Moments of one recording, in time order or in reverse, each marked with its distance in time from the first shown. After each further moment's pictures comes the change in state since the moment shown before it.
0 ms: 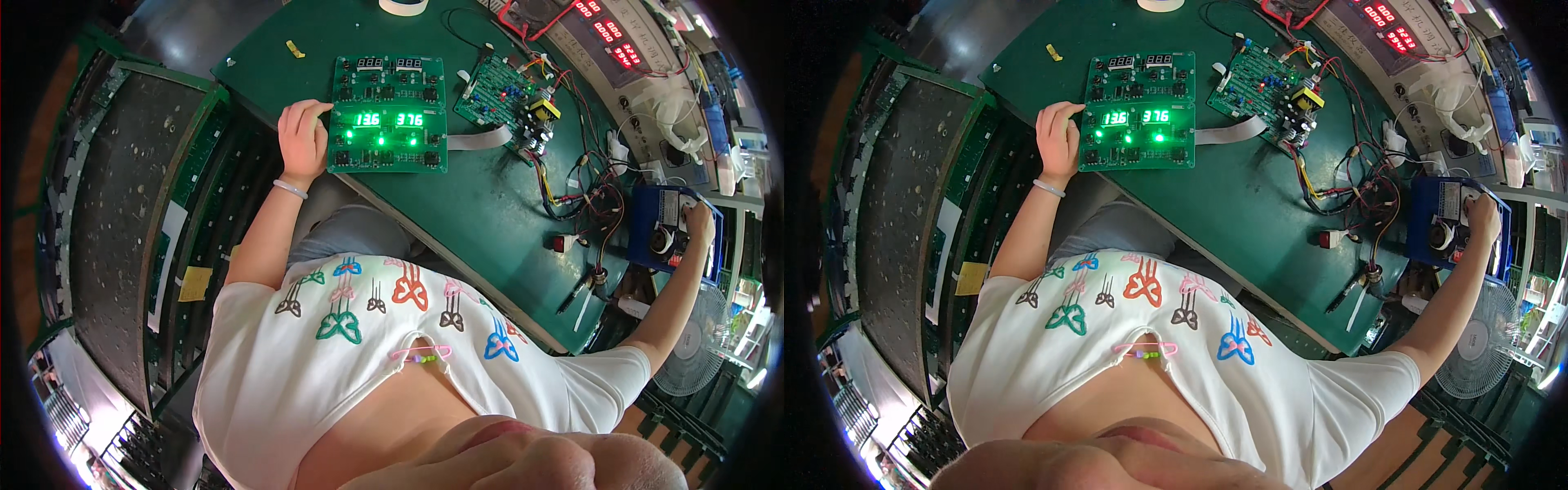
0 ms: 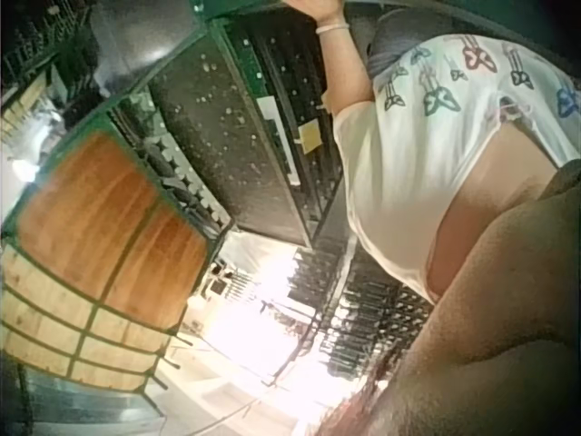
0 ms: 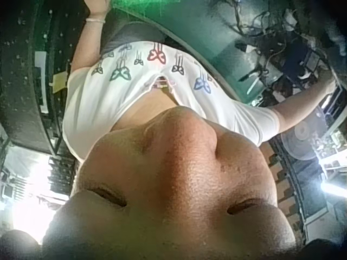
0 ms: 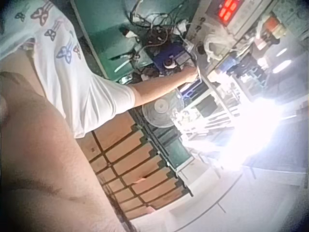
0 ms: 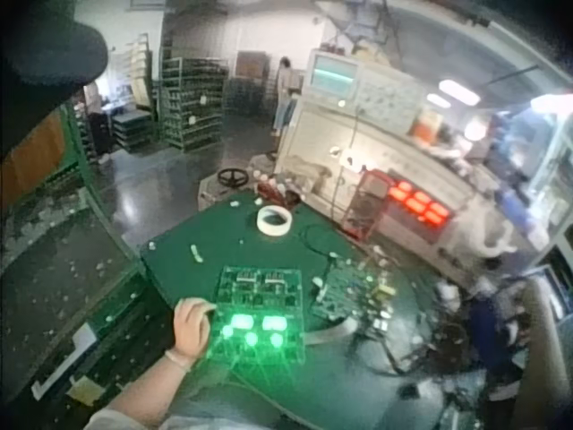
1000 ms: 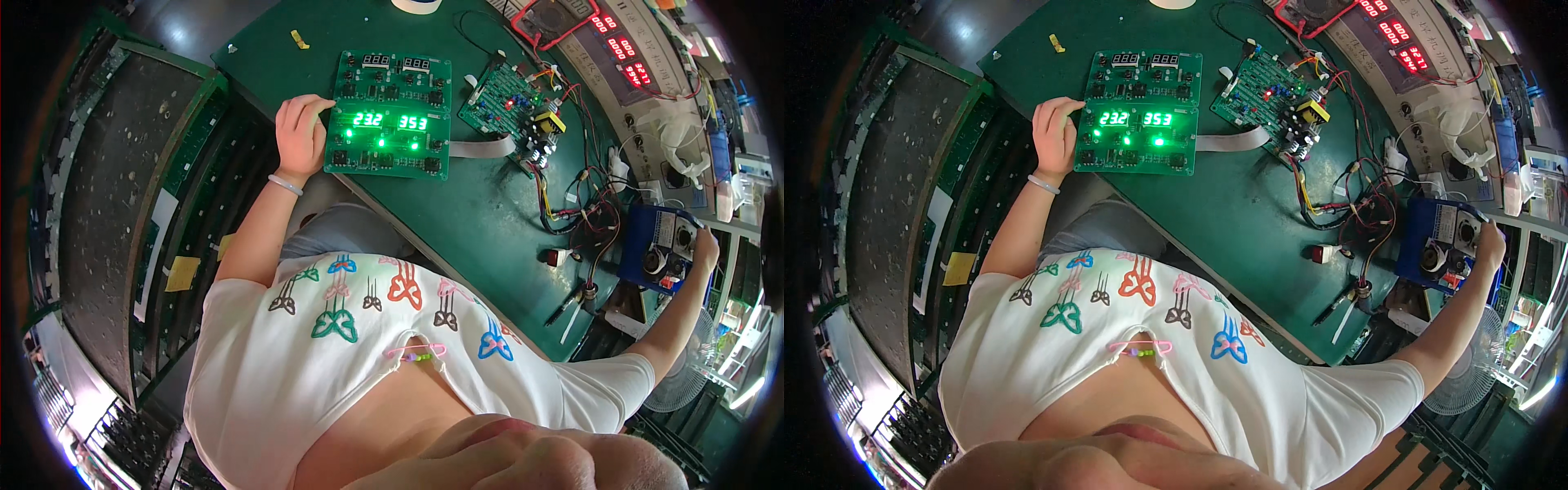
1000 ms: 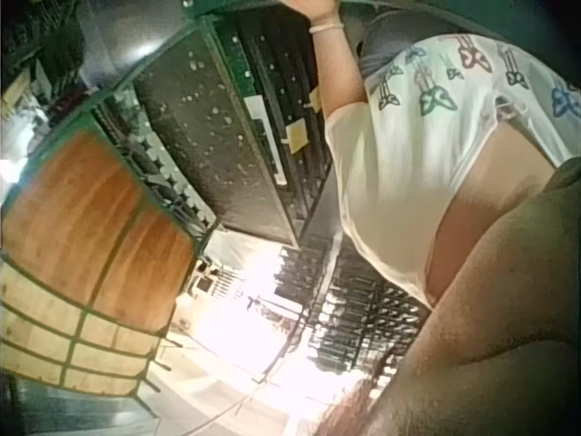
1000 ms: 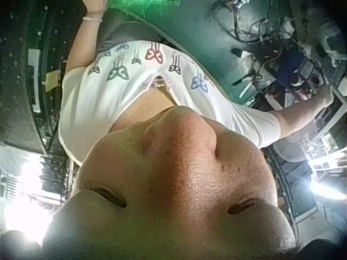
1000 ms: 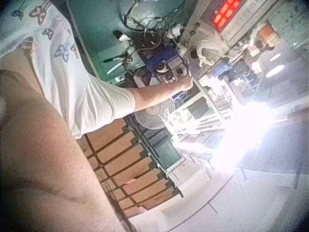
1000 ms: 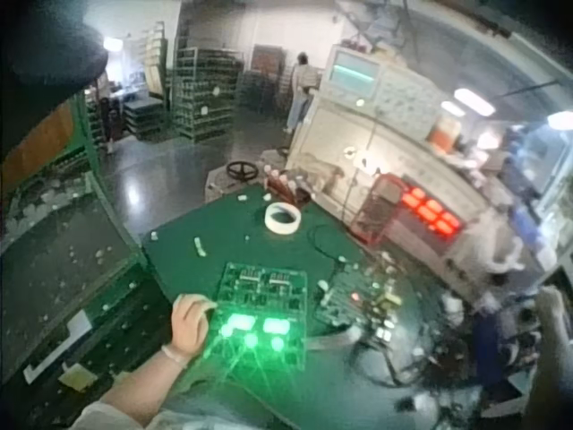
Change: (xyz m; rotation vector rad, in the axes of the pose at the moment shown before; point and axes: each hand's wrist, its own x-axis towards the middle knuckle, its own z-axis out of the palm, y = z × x) left_hand -0.001 -0.001 0.002 -0.020 0.016 0.009; right_hand 0.063 0.093 0.063 -0.045 0.187 -0.220
